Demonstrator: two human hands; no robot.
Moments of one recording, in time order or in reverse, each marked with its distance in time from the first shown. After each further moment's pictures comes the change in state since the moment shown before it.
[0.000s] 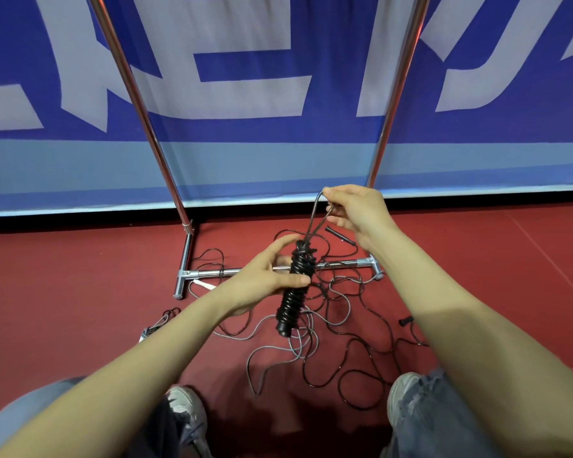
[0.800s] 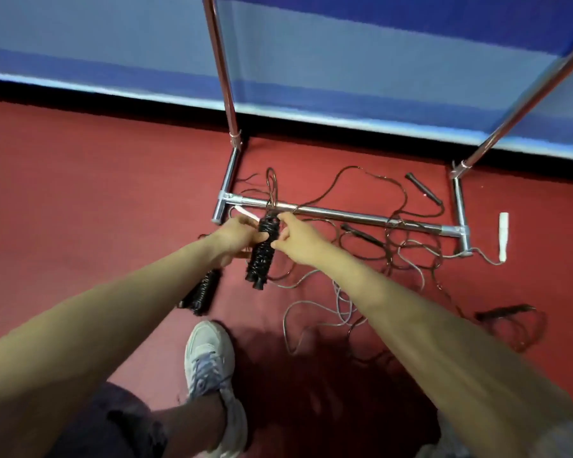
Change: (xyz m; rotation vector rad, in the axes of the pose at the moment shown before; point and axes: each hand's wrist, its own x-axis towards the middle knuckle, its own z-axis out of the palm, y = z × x) left_hand 0.043 -0.141 -0.176 0.002 0.518 -0.451; right_hand 0.046 0.210 0.195 -0.891 -0.684 0.045
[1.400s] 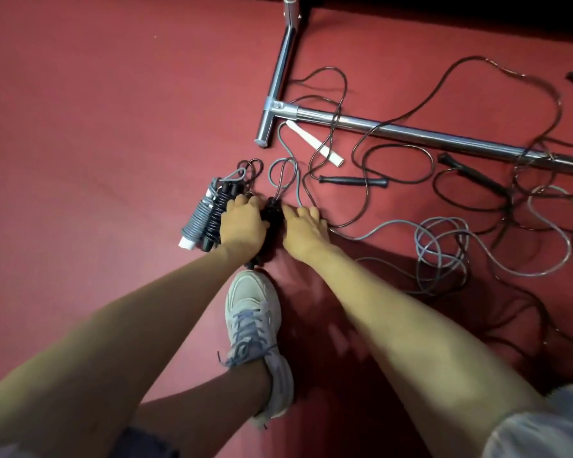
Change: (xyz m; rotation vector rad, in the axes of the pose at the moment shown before) left_hand 0.075 -0.154 -0.040 0.948 0.351 -0.026; right_hand 0.088 0.045 0.186 -0.343 -0.218 0.050
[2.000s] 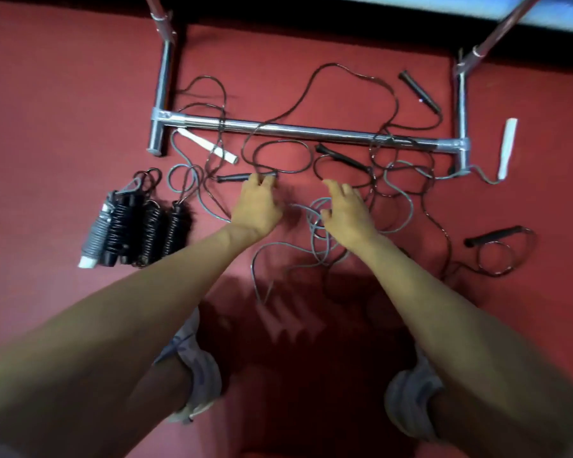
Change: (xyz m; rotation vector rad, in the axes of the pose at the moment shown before) left_hand -0.041 0.168 0.025 -0.249 -0.039 0.431; right_hand -0.116 0.186 -0.088 0.060 0.449 0.156
